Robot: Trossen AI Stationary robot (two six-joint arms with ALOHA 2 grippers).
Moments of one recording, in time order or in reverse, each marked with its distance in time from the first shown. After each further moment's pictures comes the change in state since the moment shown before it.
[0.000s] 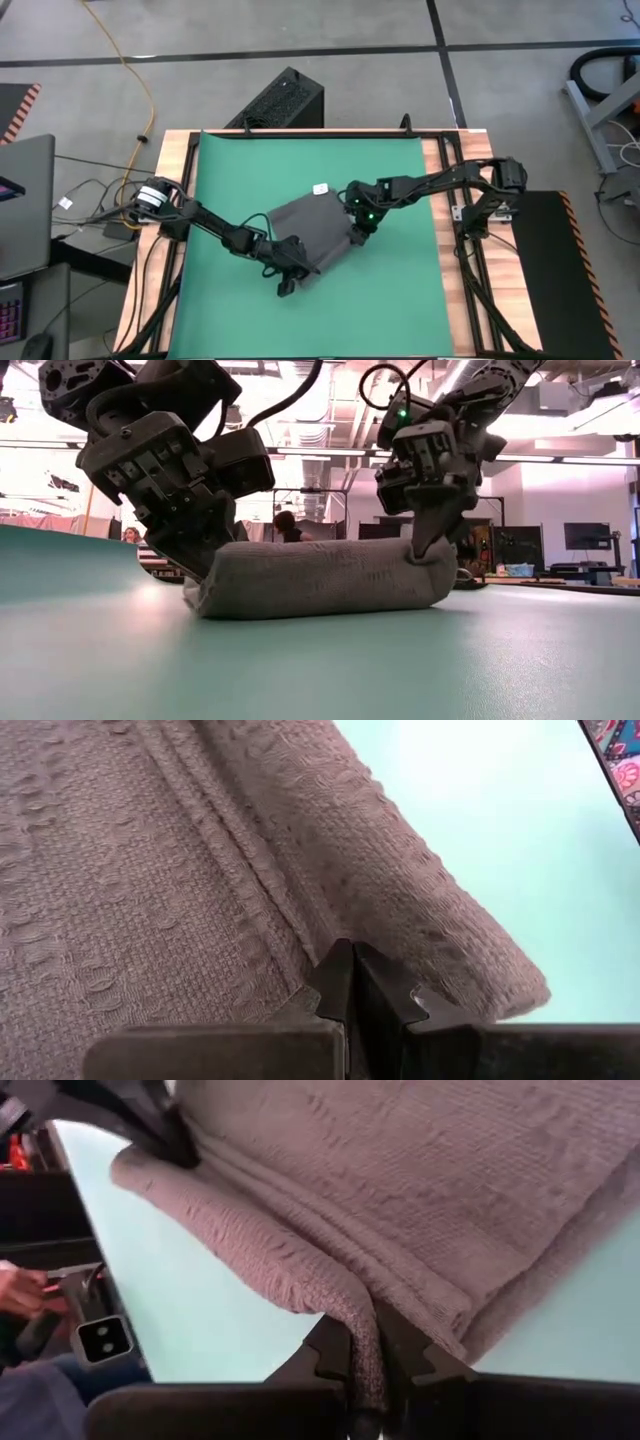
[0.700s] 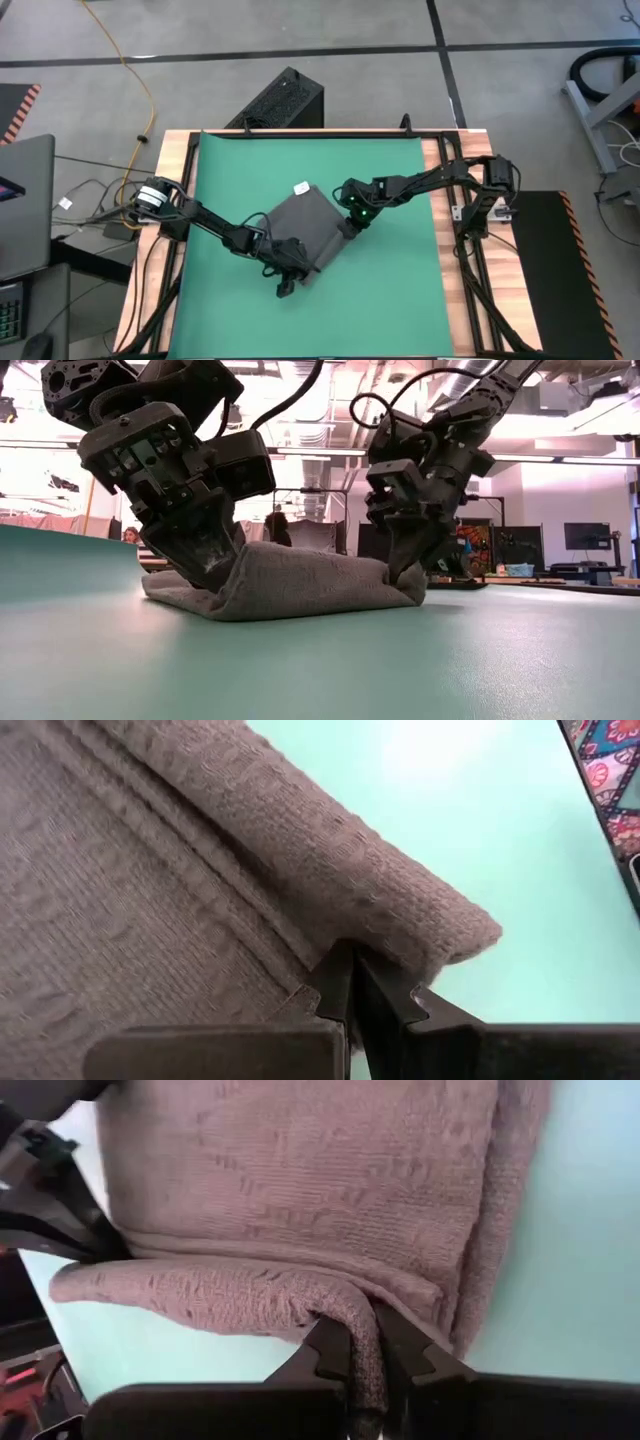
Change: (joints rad) left arm 0.004 0.000 0.001 0.024 0.073 -0.040; right arm -0.042 0.088 0.002 0.092 0.136 0.090
